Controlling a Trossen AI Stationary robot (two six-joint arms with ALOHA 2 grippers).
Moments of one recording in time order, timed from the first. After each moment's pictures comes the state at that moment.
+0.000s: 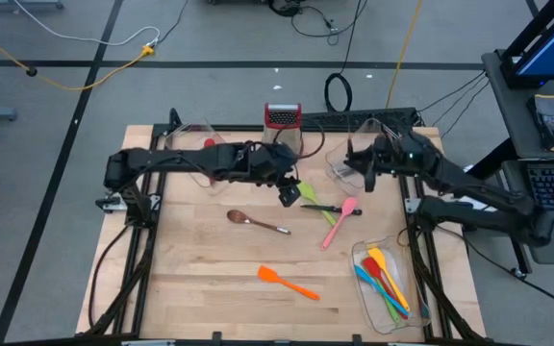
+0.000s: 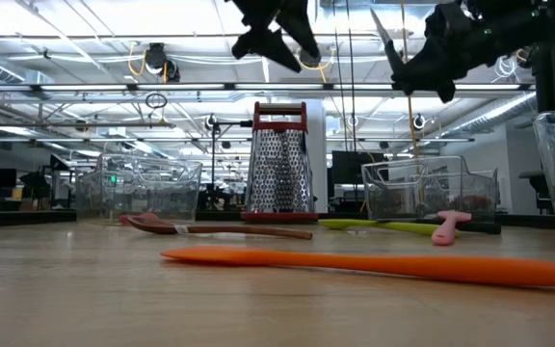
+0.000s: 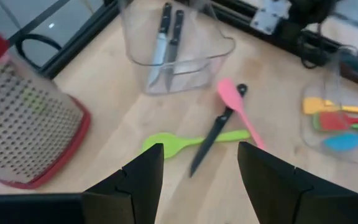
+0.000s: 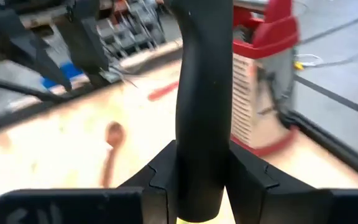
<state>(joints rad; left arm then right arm) 0.06 1.78 1.71 -0.69 -0.21 -0.38 -0.56 0.70 0.56 -0.14 -0.26 0.16</state>
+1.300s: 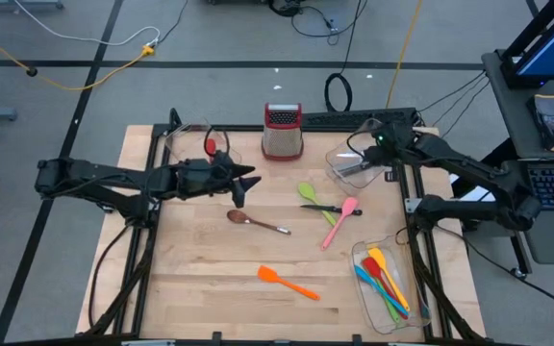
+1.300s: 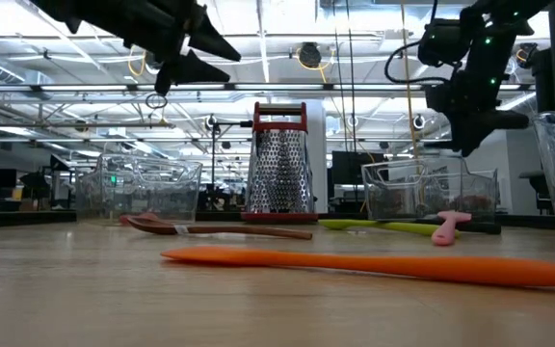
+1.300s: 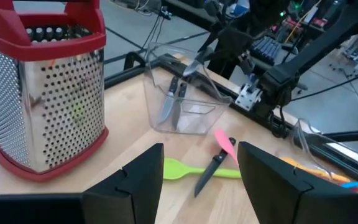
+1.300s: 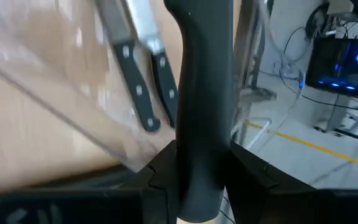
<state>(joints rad) 0.06 1.16 0.70 0.19 -0.29 -0.44 -0.72 1.04 0.82 -0.89 0.39 -0.88</state>
